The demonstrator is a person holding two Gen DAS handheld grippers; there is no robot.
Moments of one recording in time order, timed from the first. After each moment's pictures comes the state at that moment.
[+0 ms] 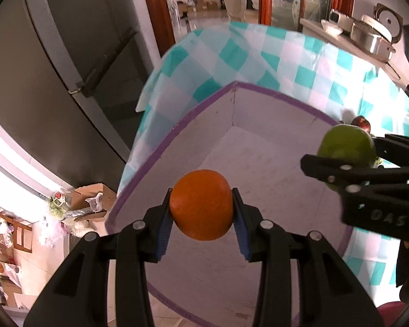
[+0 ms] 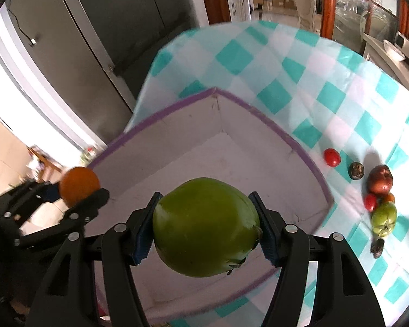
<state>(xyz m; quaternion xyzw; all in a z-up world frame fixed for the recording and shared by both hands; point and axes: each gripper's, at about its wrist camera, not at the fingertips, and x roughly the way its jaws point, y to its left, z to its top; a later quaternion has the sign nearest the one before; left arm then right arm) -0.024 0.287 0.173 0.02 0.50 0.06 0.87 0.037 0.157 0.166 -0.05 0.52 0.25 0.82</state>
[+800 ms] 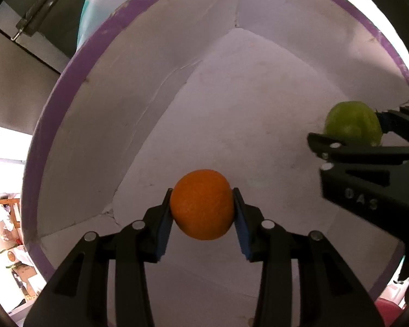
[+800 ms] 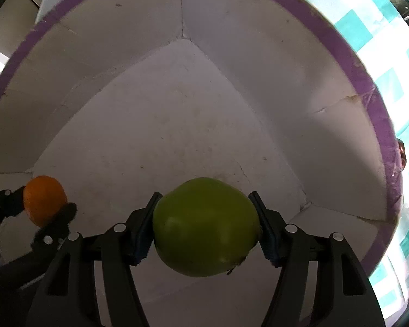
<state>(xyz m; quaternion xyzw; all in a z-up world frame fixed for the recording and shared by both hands) 0.030 0.311 0.055 0.00 0.68 0.03 0.74 0.085 0.188 0.046 -0.16 0.67 0.13 0.71</state>
